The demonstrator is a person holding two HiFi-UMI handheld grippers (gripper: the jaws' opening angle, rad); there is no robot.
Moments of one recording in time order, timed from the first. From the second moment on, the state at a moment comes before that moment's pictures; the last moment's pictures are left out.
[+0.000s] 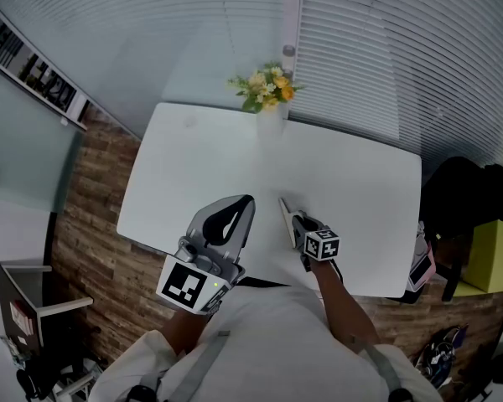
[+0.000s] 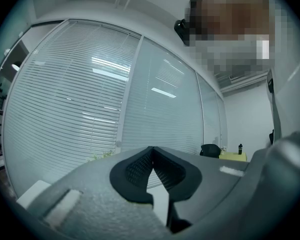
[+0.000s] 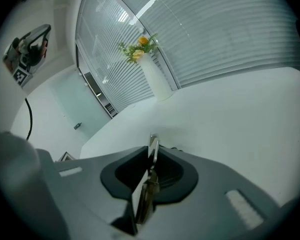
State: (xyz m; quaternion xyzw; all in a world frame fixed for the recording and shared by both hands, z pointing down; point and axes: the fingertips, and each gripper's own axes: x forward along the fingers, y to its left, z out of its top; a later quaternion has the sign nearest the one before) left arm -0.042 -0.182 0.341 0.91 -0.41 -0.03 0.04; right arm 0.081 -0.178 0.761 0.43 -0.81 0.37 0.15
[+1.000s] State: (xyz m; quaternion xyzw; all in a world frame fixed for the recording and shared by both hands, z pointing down) left arm -0.033 -0.177 0.336 0.92 -0.40 -0.05 0.04; right arm 0.098 -0.182 0.718 0.45 -0.81 0.35 0.12
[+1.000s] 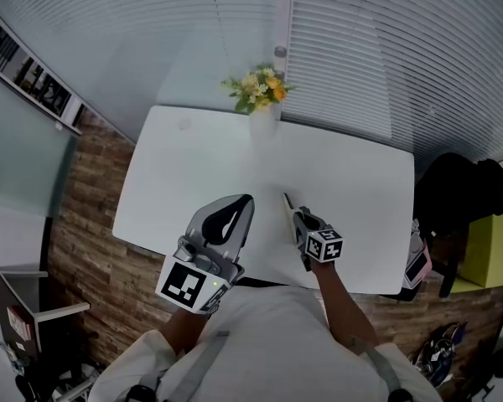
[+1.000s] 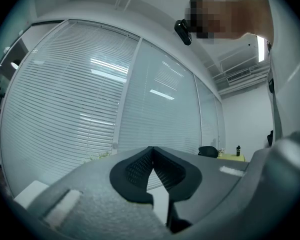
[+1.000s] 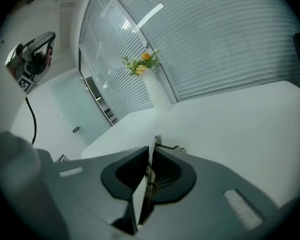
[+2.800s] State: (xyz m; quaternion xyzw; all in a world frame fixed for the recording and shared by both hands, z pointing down) left arm -0.022 -0.180 0.337 0.92 -0.38 -0.05 0.04; right arm 0.099 -0.191 0.471 0.47 -0.86 0.17 0.07
